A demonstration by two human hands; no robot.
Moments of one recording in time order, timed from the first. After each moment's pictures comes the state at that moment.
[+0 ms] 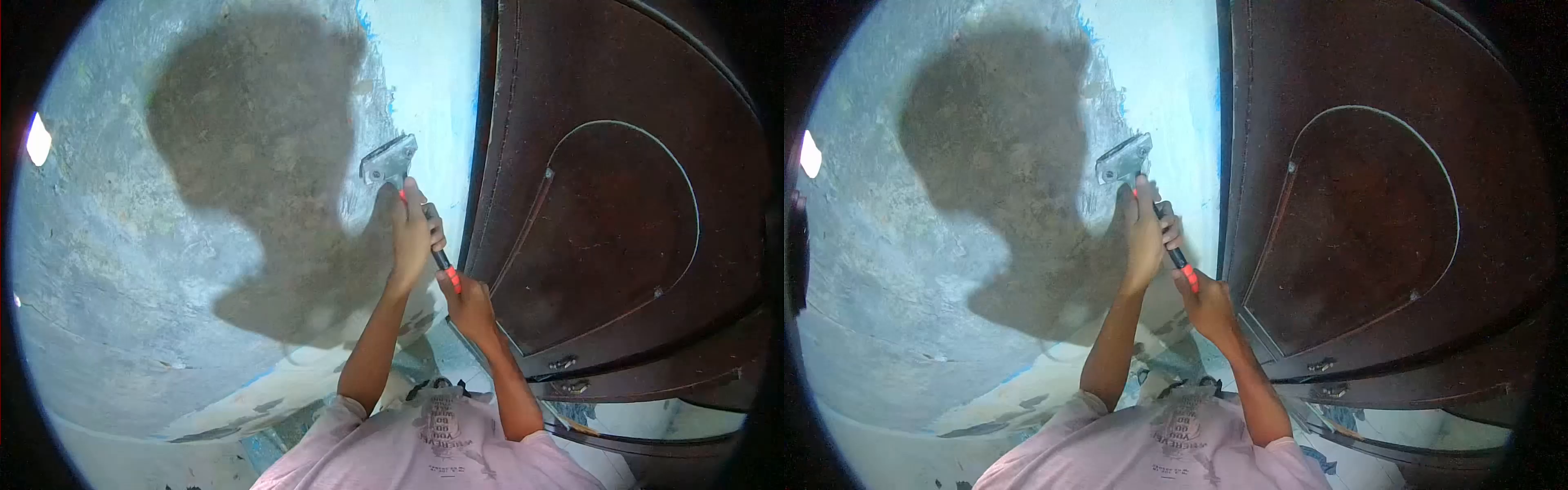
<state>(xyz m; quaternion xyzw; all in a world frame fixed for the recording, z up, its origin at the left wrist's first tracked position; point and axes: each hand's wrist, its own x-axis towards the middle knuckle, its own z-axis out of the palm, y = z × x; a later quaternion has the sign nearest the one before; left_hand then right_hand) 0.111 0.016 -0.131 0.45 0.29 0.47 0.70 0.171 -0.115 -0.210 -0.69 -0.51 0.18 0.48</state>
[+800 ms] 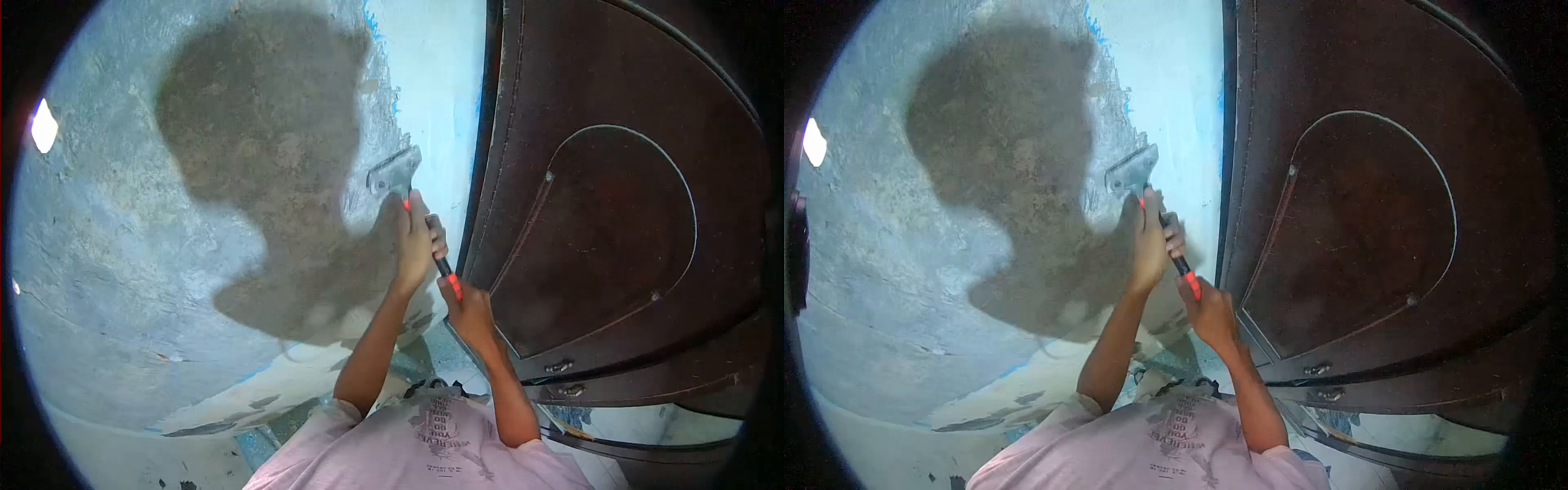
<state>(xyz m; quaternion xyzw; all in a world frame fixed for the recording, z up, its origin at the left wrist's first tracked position) 0.106 0.007 -0.150 0.46 0.28 0.45 0.72 0.169 -0.123 -0.219 -0.70 -0.51 0.17 0.47</state>
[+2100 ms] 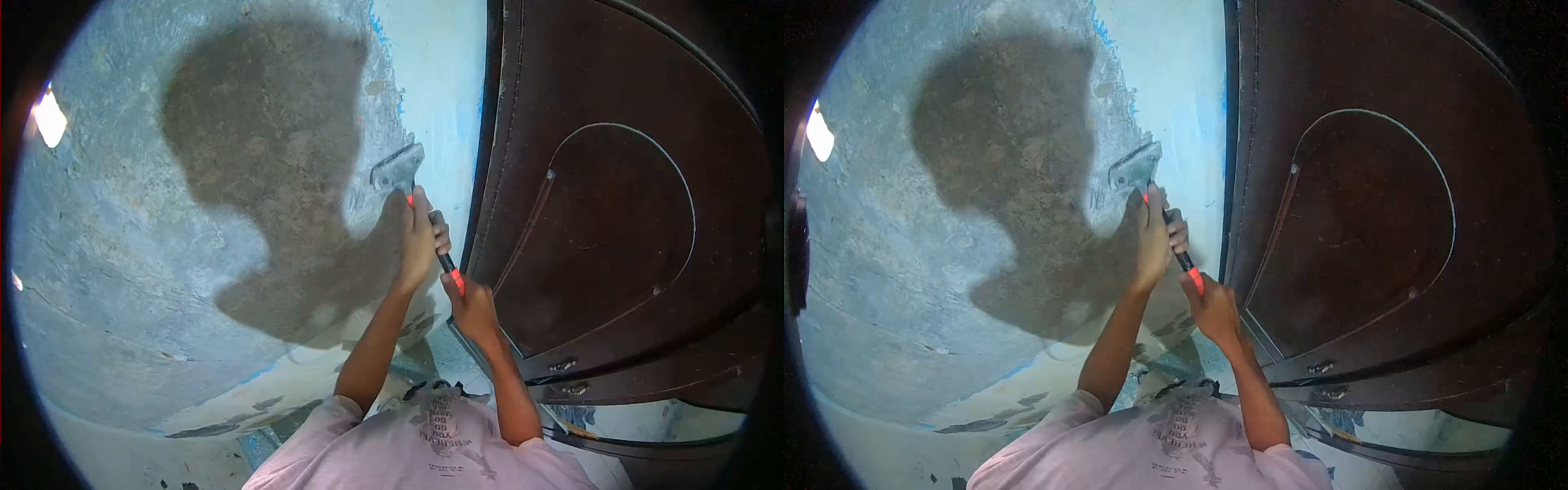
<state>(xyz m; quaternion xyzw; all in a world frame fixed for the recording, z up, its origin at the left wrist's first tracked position) 0.106 0.012 -0.148 0.44 0.25 0.44 0.74 0.165 -0.124 -0.206 -0.70 -0.50 0.19 0.47</state>
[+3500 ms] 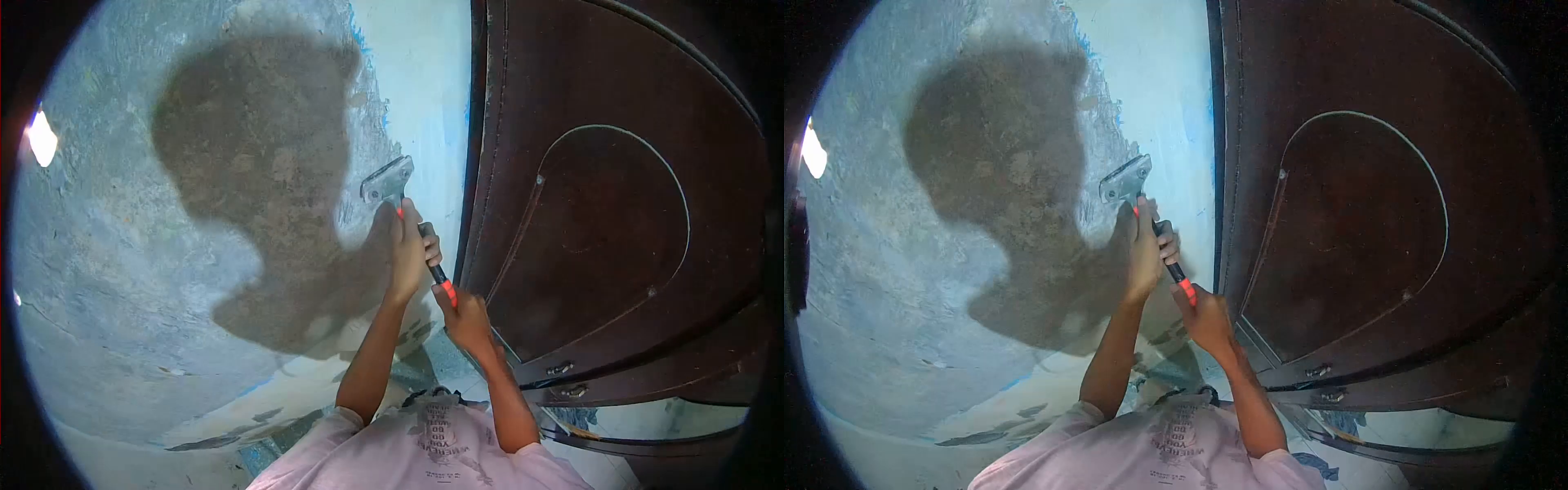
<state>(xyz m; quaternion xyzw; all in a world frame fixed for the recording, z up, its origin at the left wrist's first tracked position) 0.111 0.015 -0.153 0.44 0.26 0.45 0.73 0.169 -0.123 -0.210 -0.70 -0.49 0.20 0.48</state>
